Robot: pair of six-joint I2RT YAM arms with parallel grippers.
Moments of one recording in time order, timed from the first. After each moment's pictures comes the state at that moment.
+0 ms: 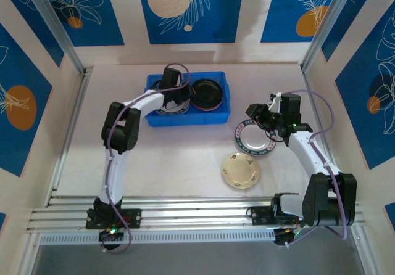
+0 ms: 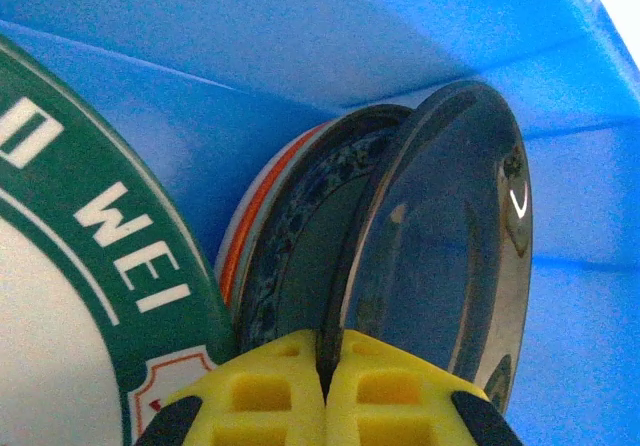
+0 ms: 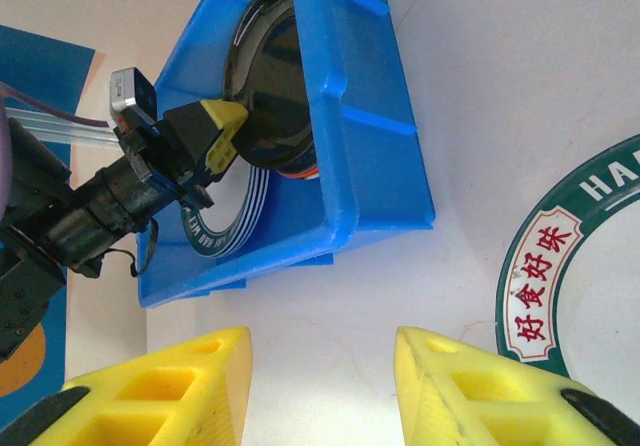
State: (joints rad) left arm -0.41 2.30 1.76 -0.18 0.34 -0.84; right arm -0.01 1.24 0.79 -0.23 -0.58 0.74
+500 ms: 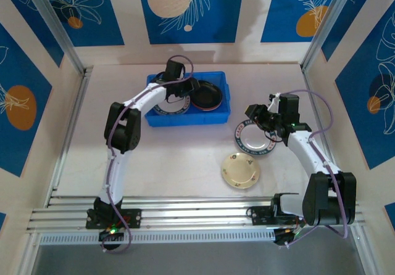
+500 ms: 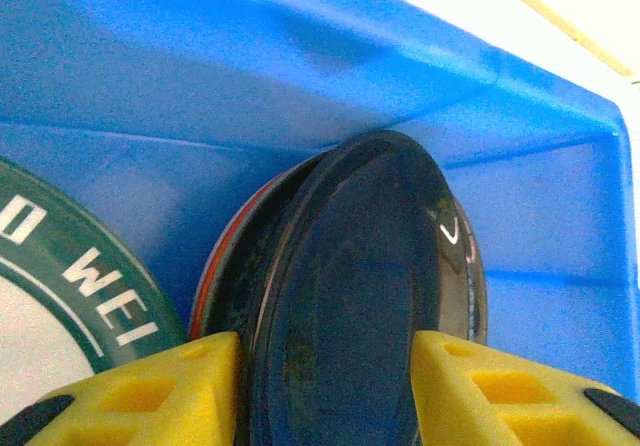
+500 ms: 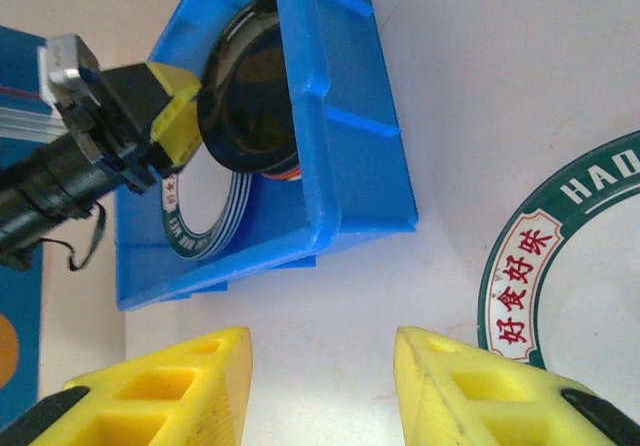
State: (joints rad) left arm -0.43 2.33 1.96 -0.39 0.26 -0.72; right arm 0.02 1.25 0.79 -0.24 -0.53 0.71
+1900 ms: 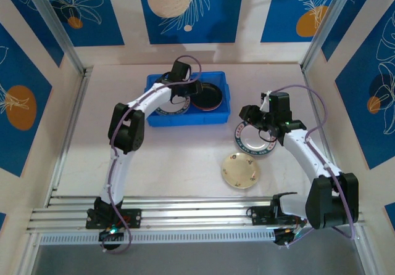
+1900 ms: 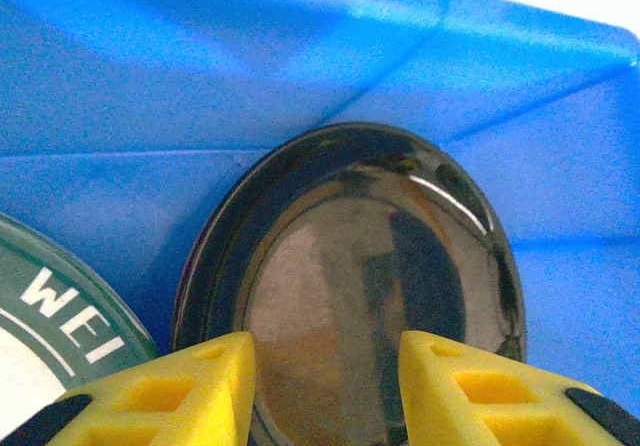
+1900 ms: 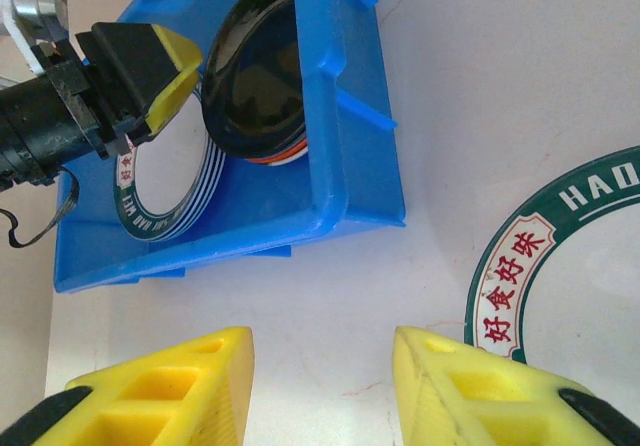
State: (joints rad) left arm -0.47 2.35 1.99 -0.42 0.19 -0.57; right arm 0.13 1.24 0.84 -0.32 -0.38 0.62
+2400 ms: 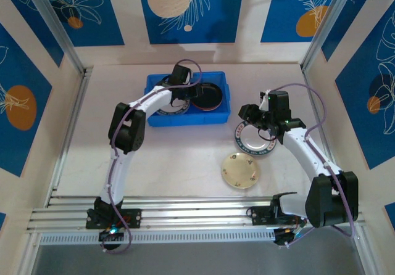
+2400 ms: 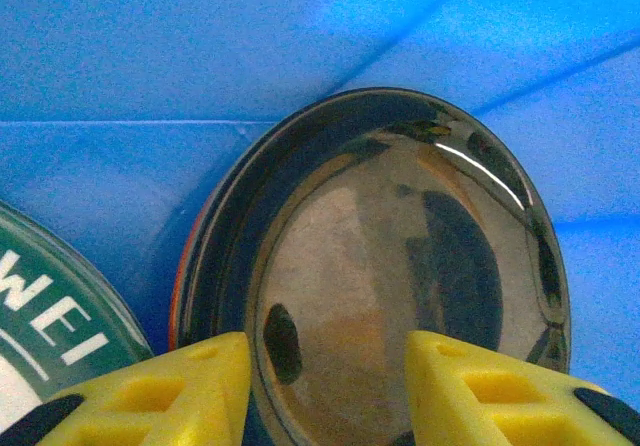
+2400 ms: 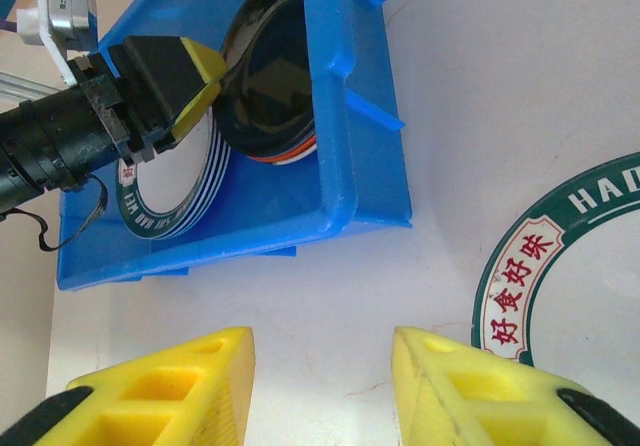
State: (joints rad) left arm -0.47 2.35 1.94 -0.37 0.21 -0.57; right arm 0.14 1.25 0.86 -0.34 -0.38 0.62
